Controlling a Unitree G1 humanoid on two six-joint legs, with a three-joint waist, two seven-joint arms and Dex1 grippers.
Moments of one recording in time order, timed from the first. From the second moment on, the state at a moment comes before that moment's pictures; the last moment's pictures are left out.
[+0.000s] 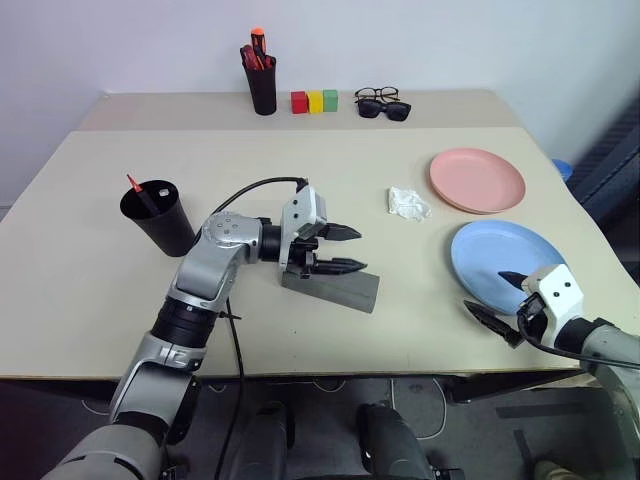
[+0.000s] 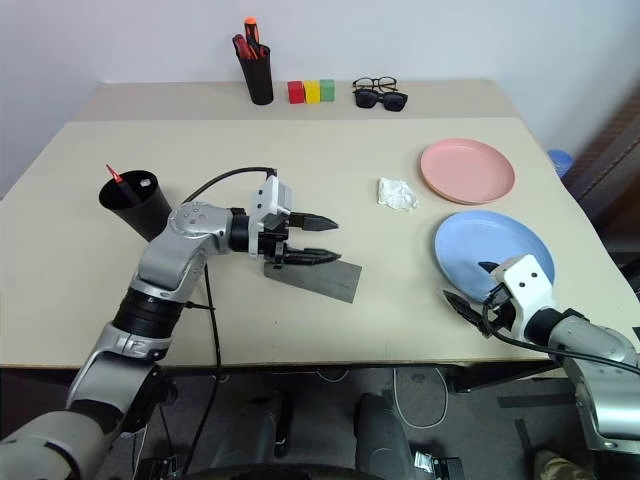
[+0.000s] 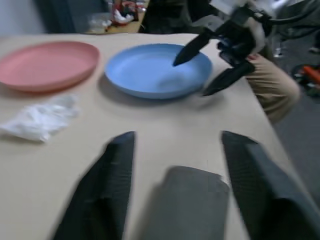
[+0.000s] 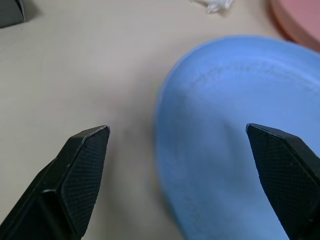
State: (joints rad) left arm -0.68 0.35 -0.19 0.05 -0.24 0.43 -1.23; right arm 0.15 -0.73 -0.31 -0.19 0.30 0.30 0.74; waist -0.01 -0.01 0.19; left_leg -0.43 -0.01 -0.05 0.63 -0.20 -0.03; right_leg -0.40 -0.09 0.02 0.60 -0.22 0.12
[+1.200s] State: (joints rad) left arm -0.63 0.37 -0.24 -0.07 -0.27 0.49 -1.06; right arm -0.49 -0.80 -0.19 0.08 0.17 0.21 0.67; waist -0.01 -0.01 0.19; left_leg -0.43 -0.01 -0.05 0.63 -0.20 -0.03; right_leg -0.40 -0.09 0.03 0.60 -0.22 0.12
